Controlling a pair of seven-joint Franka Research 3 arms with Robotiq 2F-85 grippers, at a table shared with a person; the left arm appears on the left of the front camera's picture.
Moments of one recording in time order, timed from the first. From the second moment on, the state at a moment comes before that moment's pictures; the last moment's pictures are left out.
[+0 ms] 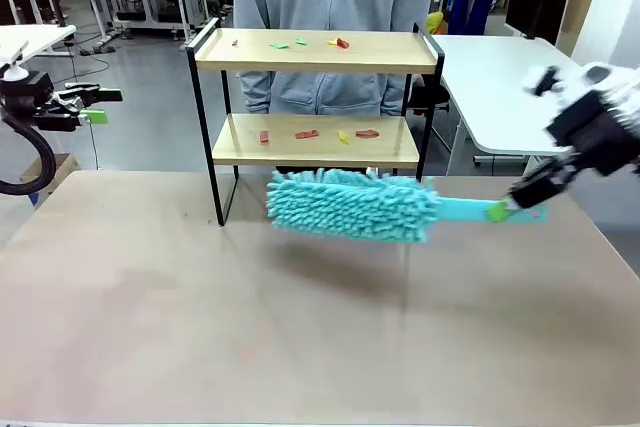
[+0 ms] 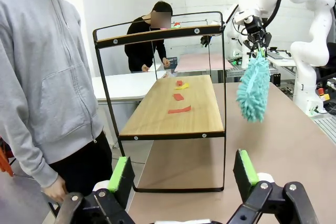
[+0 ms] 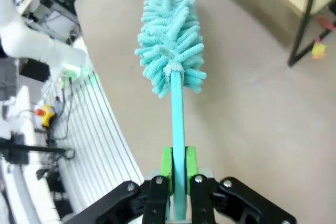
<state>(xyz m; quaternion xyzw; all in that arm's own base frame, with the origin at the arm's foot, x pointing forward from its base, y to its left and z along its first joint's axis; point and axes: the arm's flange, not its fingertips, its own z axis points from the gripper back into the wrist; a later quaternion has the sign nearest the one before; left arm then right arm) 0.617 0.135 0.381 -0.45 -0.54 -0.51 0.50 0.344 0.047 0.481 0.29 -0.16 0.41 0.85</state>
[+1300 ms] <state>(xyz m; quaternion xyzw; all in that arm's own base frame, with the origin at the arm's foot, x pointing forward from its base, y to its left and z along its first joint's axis) 0.617 0.135 0.381 -0.45 -0.54 -0.51 0.50 0.287 -0.075 0.541 0.26 -0.05 0.52 0.81</state>
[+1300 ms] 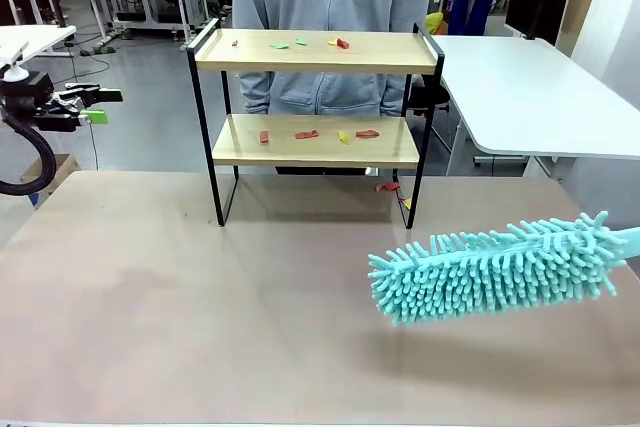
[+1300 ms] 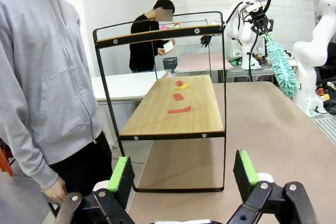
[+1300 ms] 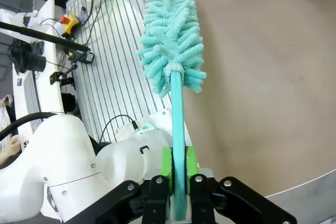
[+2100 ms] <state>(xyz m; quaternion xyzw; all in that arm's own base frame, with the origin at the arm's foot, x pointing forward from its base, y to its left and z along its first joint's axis) 0.617 0.135 0.381 -0.45 -0.54 -0.51 0.50 0.287 -0.075 0.541 0.26 -0.05 0.52 0.81</state>
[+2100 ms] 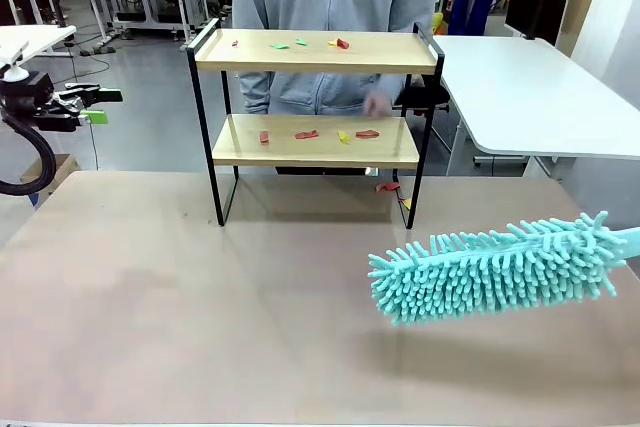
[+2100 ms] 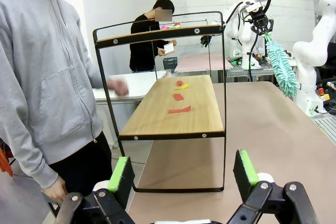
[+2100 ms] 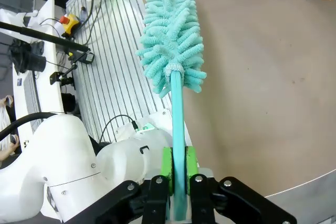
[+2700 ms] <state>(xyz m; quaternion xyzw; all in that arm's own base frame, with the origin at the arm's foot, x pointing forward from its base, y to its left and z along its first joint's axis) 0.617 0.135 0.381 -0.45 -0.54 -0.51 0.50 0.287 -0.075 0.541 0.26 -0.05 0.52 0.81</state>
